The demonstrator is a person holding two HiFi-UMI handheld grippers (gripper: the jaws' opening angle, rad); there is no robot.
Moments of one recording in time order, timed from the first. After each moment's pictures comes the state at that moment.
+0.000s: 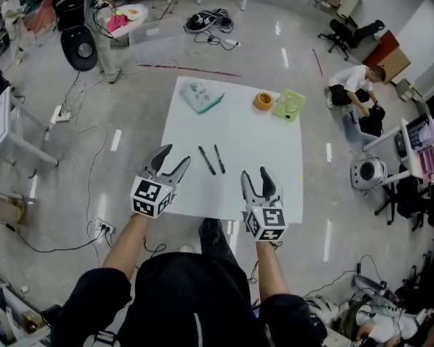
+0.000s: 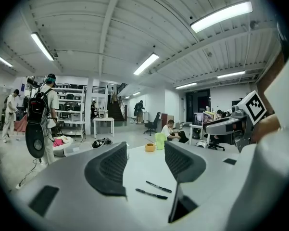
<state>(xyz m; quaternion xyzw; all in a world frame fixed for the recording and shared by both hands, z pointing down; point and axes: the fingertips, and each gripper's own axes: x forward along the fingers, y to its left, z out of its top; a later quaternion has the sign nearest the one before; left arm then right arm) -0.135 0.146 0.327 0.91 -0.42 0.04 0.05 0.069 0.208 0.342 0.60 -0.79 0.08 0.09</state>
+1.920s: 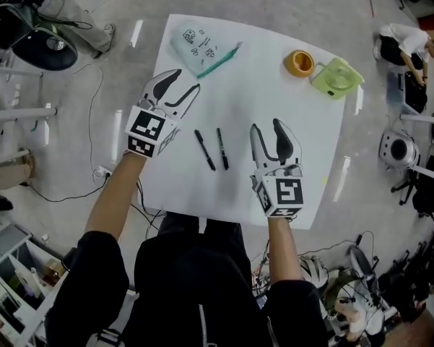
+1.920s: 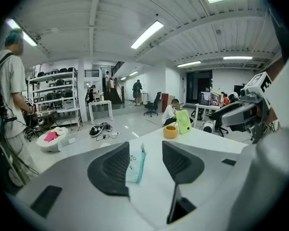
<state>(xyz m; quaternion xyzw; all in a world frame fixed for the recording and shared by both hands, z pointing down) -0.071 -0.111 0.438 0.90 -0.40 0.16 0.08 0.092 -0.006 0.436 0.54 -0.81 0.16 0.15</state>
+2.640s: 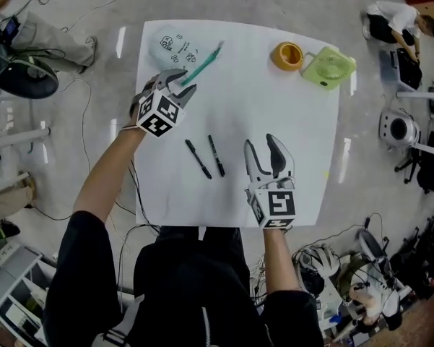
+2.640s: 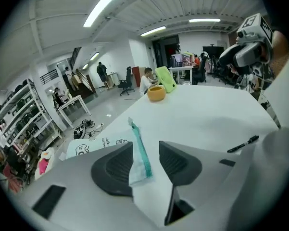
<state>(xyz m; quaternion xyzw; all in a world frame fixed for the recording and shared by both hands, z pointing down) -0.014 -0.165 0.572 0.90 -0.24 0.36 -0.03 0.118 0.008 0.481 0.57 -0.77 0.21 0.19</state>
